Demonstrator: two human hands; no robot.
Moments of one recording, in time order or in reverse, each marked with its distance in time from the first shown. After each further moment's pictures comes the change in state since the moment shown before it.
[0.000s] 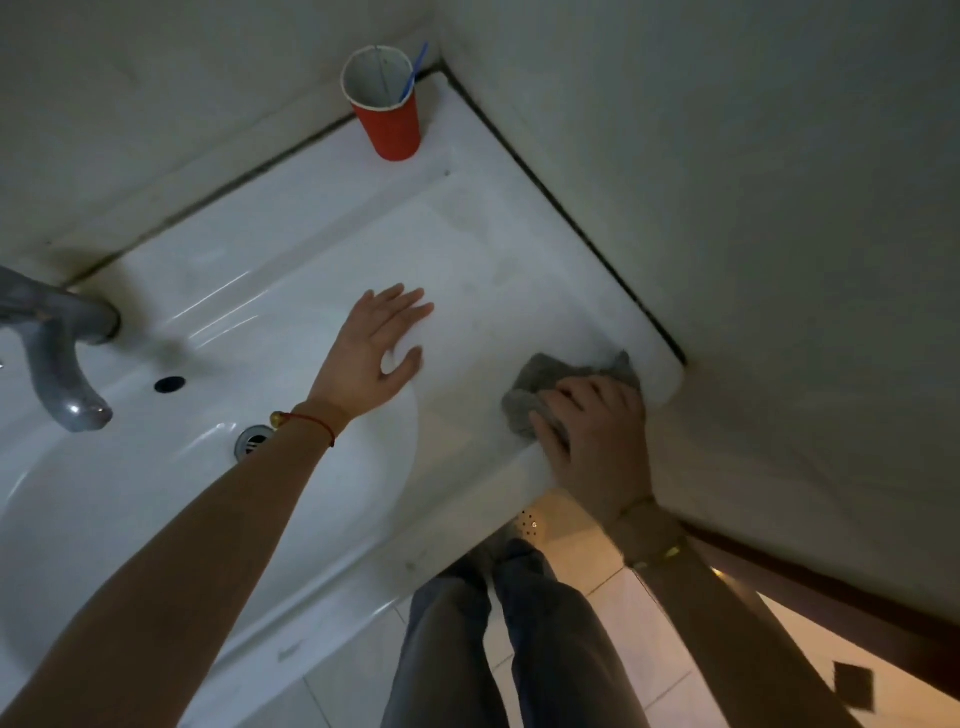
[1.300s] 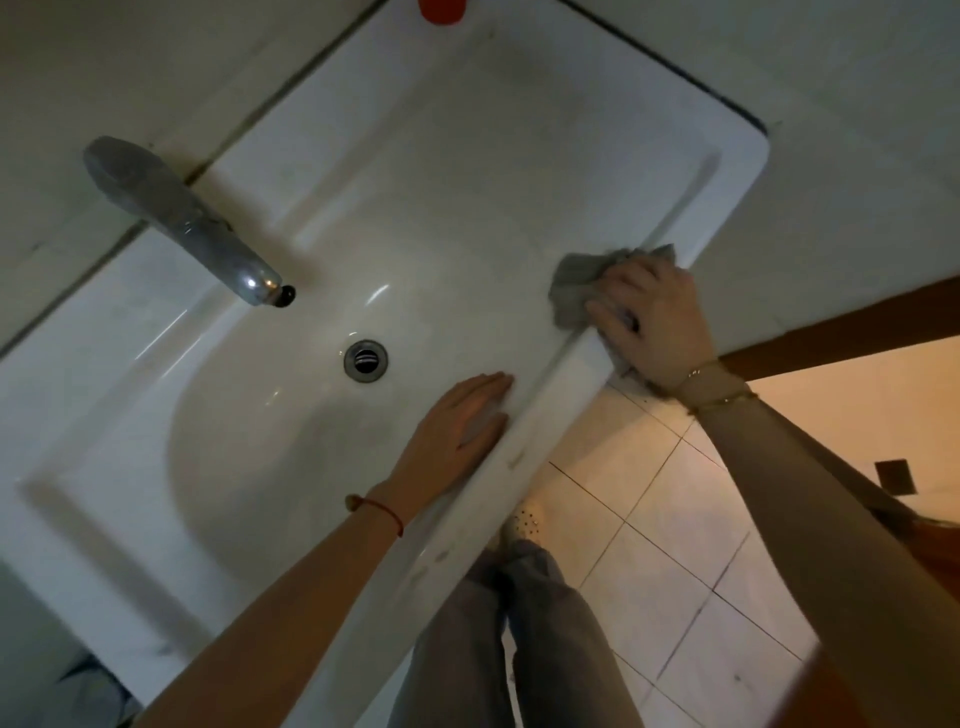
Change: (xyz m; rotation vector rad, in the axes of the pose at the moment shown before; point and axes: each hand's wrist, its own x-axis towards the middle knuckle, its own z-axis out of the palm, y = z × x) left_hand -0.250 0.007 -0.051 -0.441 -0.442 -0.126; right_hand -0.071 -0.144 0.043 -0.038 0.114 0.060
